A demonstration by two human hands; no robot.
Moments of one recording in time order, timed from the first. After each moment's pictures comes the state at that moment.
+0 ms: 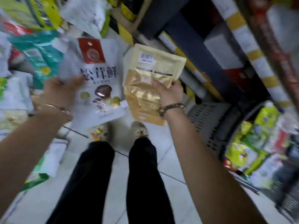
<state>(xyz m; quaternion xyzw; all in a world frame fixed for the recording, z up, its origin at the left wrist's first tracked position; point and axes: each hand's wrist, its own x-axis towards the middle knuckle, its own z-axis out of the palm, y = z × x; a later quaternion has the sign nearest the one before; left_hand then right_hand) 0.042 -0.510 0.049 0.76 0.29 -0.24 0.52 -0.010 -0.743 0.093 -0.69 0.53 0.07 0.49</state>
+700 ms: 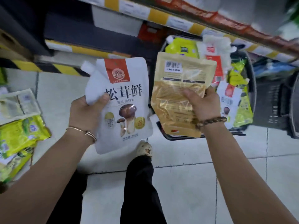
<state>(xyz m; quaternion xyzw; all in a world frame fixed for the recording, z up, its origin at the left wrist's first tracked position) -0.161 -0.822 0.147 0.70 0.06 -0.38 0.60 -0.326 -1.006 0.190 -0.63 0.64 -0.13 0.42</state>
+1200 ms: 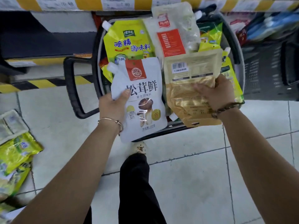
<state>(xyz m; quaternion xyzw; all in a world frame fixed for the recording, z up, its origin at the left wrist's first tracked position) -0.294 -0.972 0.112 0.73 0.02 -0.41 0.54 -0.485 -1.133 0.161 -0.65 0.65 -0.09 0.38</state>
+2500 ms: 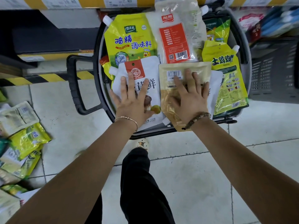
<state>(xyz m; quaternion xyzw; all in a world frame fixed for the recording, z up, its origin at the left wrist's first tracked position) -0.325 -0.990 0.100 0.82 -0.49 -0.27 -0.05 -0.469 -1.103 0.121 -0.87 0.44 0.15 0.14</state>
